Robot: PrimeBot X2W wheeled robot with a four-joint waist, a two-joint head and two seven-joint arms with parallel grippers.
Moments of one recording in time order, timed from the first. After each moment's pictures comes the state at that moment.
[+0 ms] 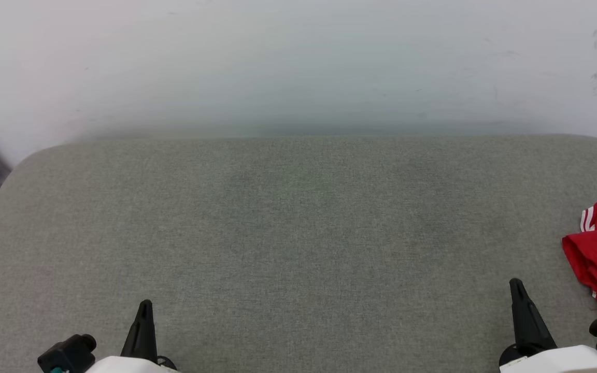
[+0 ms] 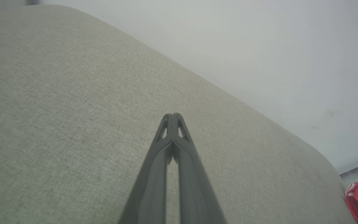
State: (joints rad) left arm 0.10 0.05 0.04 0.14 -0.57 -0.02 -0.13; right arm 0.08 -0.06 -0.03 0.15 0.64 0.13 -0.16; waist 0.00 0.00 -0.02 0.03
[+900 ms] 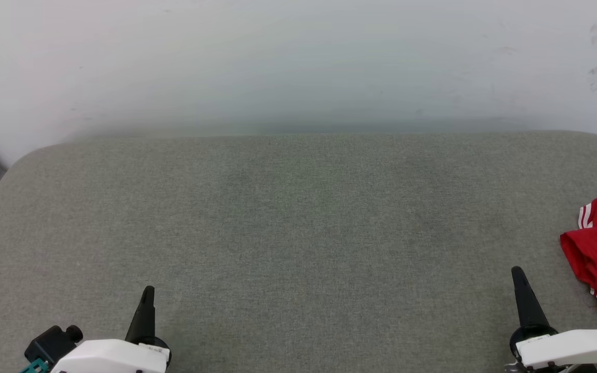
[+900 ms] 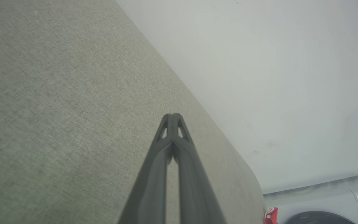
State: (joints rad) left arm 0.03 0.05 0.07 0.18 -0.95 -0.06 -0.04; right arm 0.02 -0.07 -0.05 0.18 1.01 0.13 -0.07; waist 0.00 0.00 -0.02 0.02
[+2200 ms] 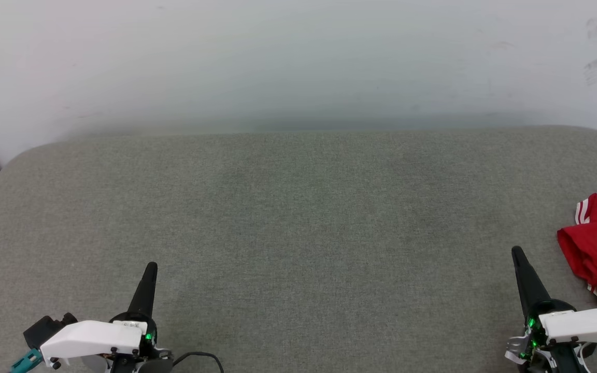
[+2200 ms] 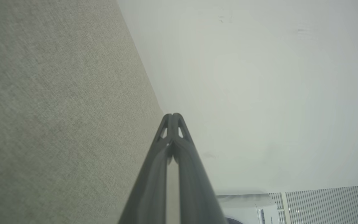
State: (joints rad) left arm -0.05 0.05 0.10 0.22 -1.36 -0.10 0.05; right arm -0.06 -0.07 -0.07 0.22 1.39 0.13 0.03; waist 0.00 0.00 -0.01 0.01
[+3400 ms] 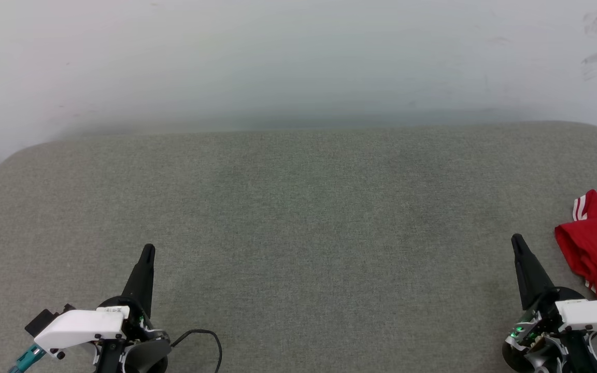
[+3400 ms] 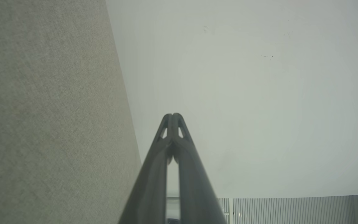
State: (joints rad) left arm -0.11 0.05 0.11 0.25 -1.61 -0.13 0.11; right arm -0.10 -0.07 -0.09 0.24 1.63 0.13 0.10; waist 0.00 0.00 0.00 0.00
